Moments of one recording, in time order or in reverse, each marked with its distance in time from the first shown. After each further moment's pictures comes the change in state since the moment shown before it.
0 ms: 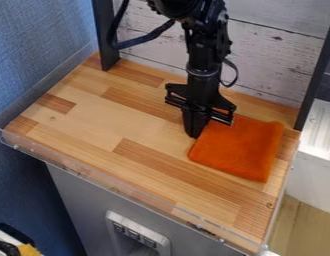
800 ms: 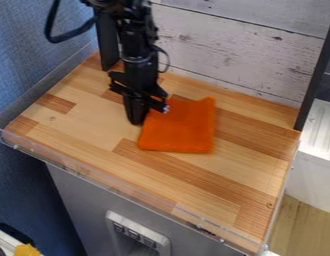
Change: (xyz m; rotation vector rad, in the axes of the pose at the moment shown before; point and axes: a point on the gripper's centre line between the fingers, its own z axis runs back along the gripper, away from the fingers) arm -0.019 0.085 -0.001 0.004 0.051 -0.078
